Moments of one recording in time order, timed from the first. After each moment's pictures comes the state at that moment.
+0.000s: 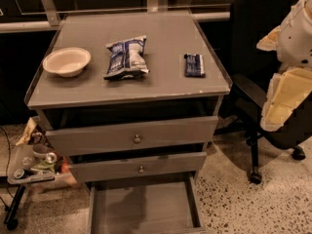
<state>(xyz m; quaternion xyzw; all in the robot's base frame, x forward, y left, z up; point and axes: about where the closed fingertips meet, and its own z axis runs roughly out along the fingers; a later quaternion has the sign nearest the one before) 0.438 -0.217 0.976 -0.60 0.78 -0.03 0.16</state>
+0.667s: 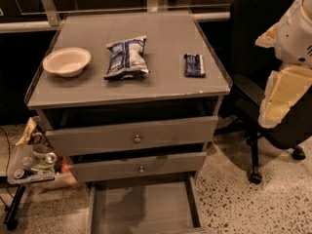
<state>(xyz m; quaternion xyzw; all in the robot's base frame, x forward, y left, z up) 0.444 -0.215 0.979 -0.61 0.78 -0.04 0.17</state>
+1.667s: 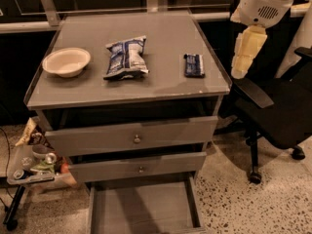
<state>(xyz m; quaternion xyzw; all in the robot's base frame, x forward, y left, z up) 0.586 -0.213 0.972 -0.62 0.77 -0.04 0.16</state>
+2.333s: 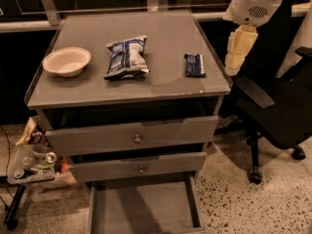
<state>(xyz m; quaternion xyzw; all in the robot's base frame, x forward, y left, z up) 0.604 -0.205 0.967 -0.63 0.76 -0.05 0.16</state>
